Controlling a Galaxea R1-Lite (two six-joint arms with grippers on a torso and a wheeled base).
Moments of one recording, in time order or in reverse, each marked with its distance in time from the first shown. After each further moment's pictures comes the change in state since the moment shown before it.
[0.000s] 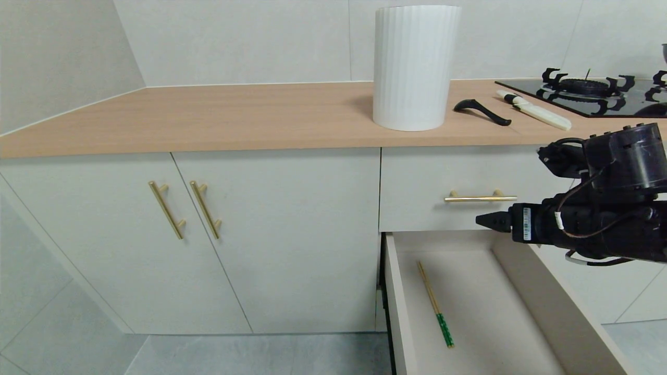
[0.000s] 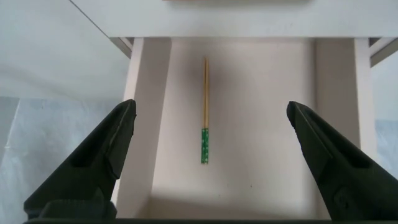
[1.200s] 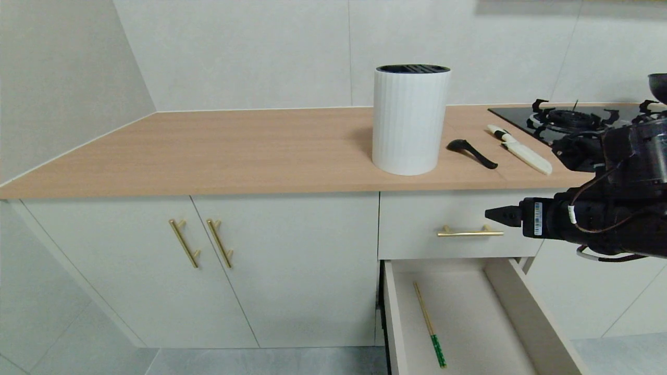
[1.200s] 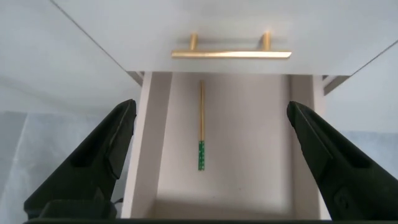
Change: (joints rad) left arm 0.000 0.000 0.000 0.000 0.000 0.001; right arm -0.020 -0.026 0.001 -0.002 -0.015 -0.023
